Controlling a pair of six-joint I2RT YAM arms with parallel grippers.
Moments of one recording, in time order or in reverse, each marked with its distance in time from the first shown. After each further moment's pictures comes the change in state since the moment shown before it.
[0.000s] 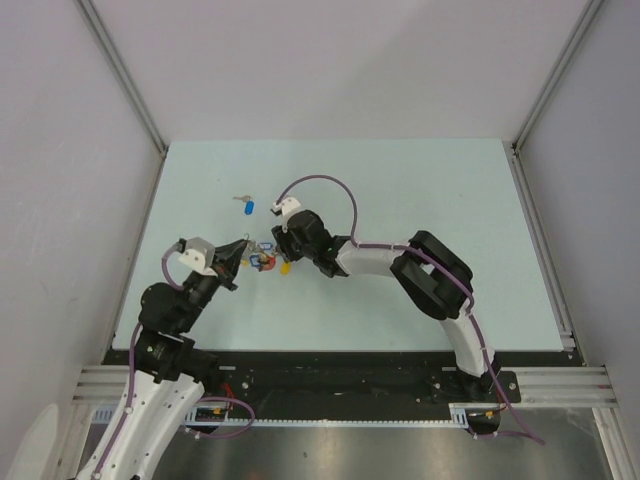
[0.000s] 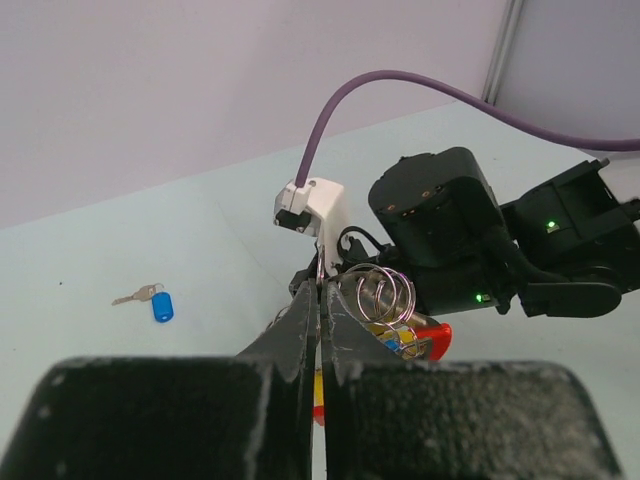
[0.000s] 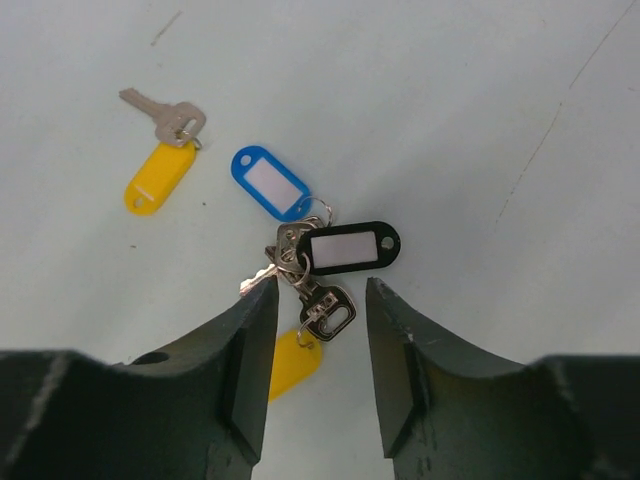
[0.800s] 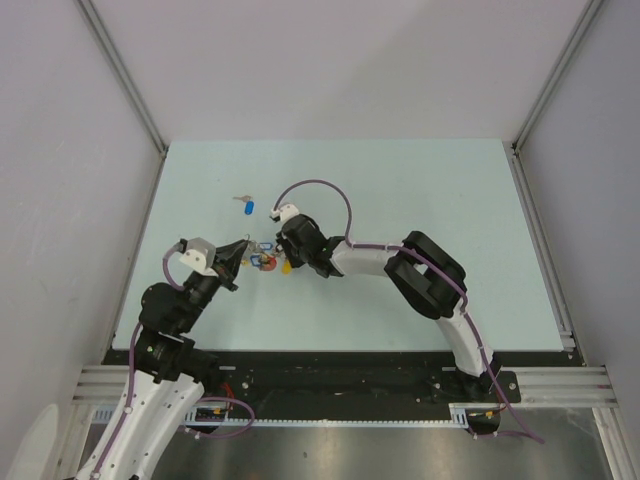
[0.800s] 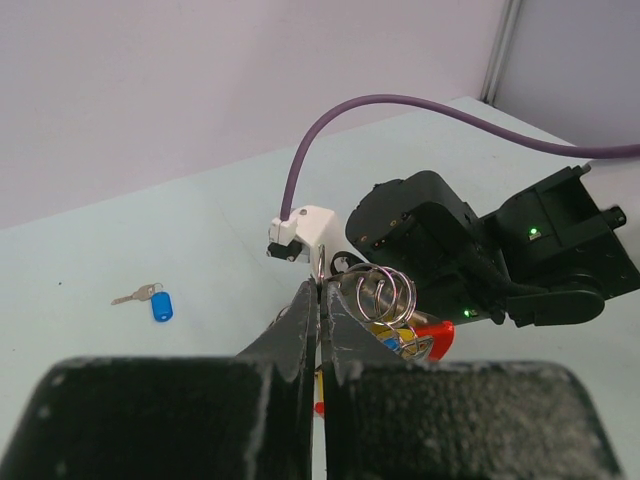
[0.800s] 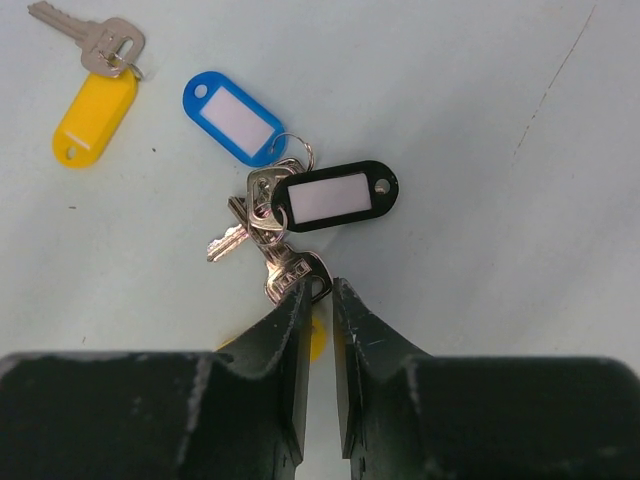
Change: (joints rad) left arm -0.012 -0.002 0.000 -0.005 -0.009 0.006; right arm 0.017 0.059 0.071 -0.169 0.048 0.039
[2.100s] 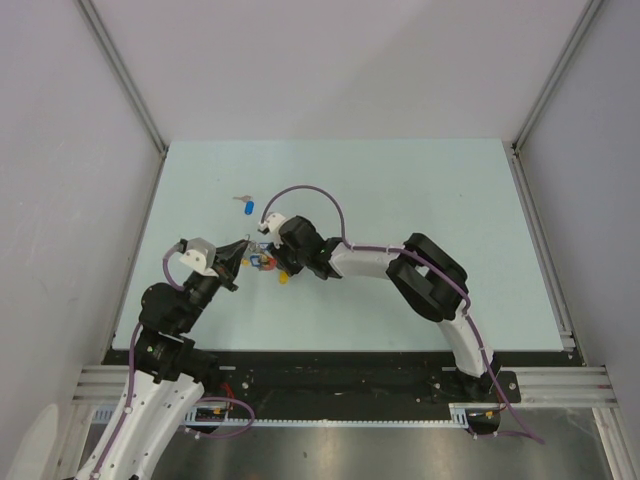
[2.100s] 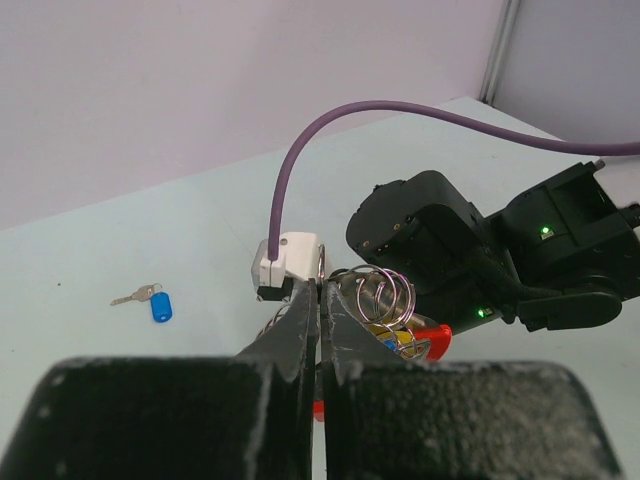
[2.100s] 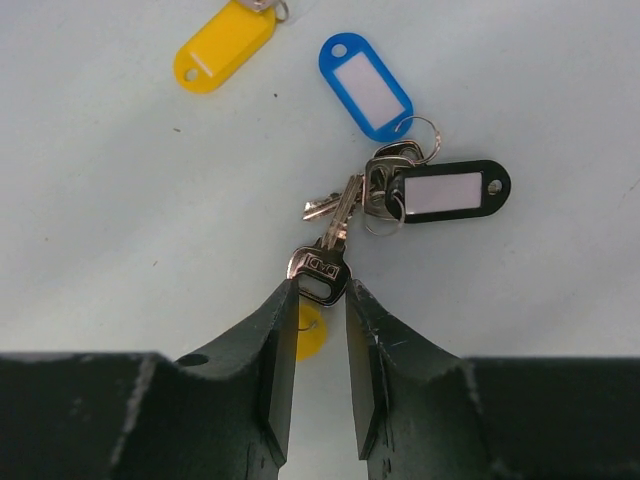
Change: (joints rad) left arm -0.002 0.000 0.000 0.000 0.001 0.001; right arm 0.021 -0.022 0.004 -0.043 -0.165 -0.184
